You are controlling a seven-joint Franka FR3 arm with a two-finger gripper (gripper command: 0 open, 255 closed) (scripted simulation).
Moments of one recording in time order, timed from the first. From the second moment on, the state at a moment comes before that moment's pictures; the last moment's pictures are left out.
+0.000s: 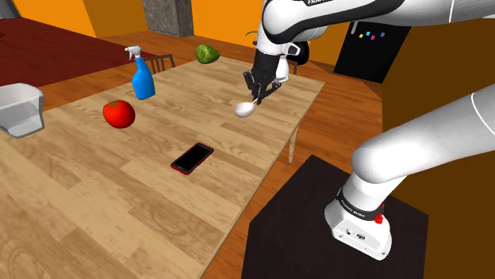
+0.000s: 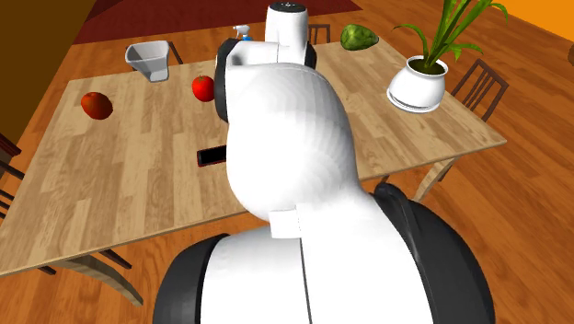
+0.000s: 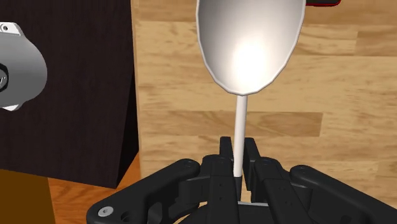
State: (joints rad) arm -0.32 -0.54 0.35 -2.41 0.24 1.99 1.27
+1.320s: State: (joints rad) arm -0.29 0.18 0.56 -1.68 -0.08 1.93 1.65
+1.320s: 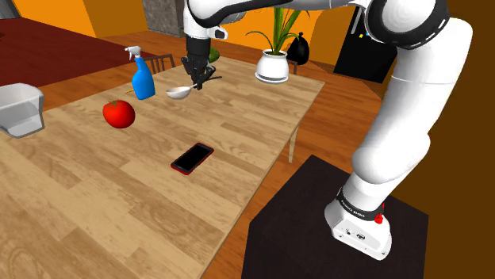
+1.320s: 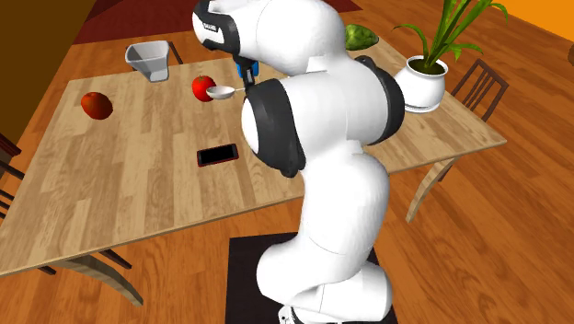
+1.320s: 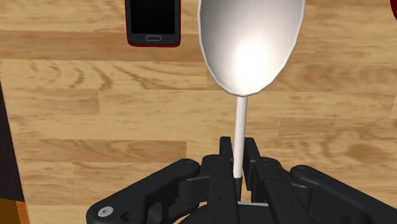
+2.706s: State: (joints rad) arm -0.02 0.74 0.50 -1.00 -0.33 1.78 1.76
